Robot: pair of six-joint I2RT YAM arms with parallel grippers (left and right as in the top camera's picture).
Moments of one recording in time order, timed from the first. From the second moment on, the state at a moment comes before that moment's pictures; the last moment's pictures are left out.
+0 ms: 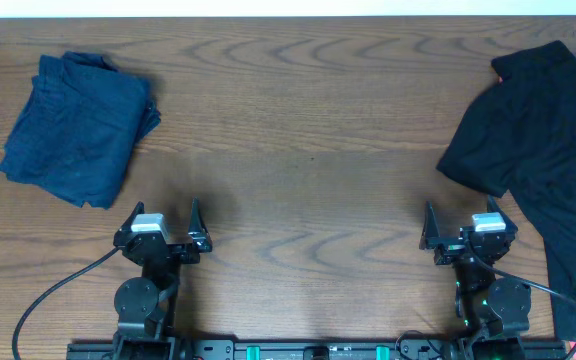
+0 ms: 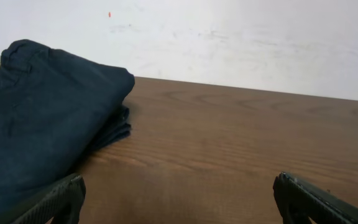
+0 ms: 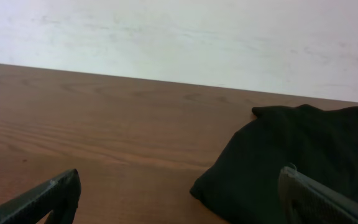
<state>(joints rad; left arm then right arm) -0.08 0.01 0.02 -0.11 -0.07 -0.14 0.11 0.02 0.01 -0.07 0.04 -0.06</state>
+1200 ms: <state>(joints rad) -0.08 0.01 0.02 -0.11 -0.07 -0.14 0.11 0.02 0.01 -0.07 0.04 -0.06</state>
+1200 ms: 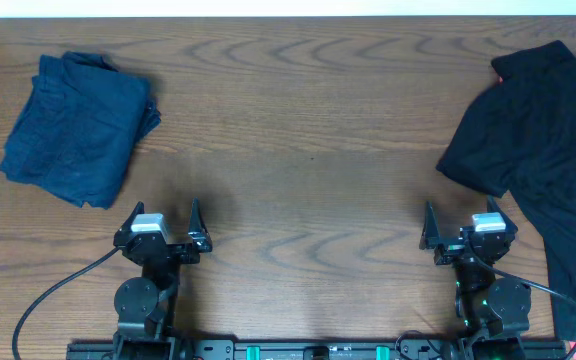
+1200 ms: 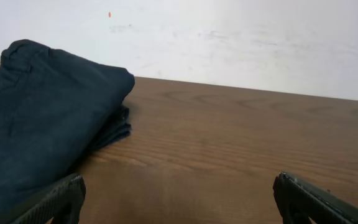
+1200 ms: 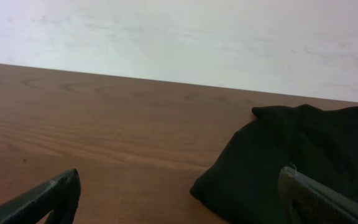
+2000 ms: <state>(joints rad) -0.08 0.09 0.09 -0.28 -0.03 -0.16 0.11 0.06 0.02 -0.10 -0.03 0.02</state>
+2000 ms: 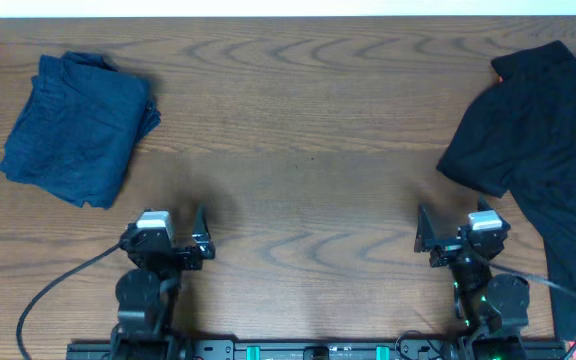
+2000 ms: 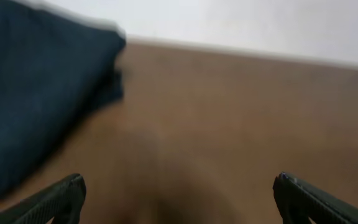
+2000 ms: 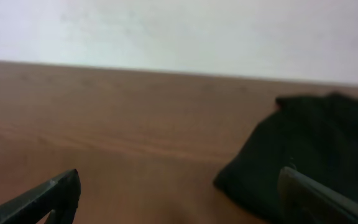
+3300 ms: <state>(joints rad) -0.08 1.24 0.85 -0.72 -0.02 -0.20 -0.02 1.89 1.02 -0.22 0.13 0.03</state>
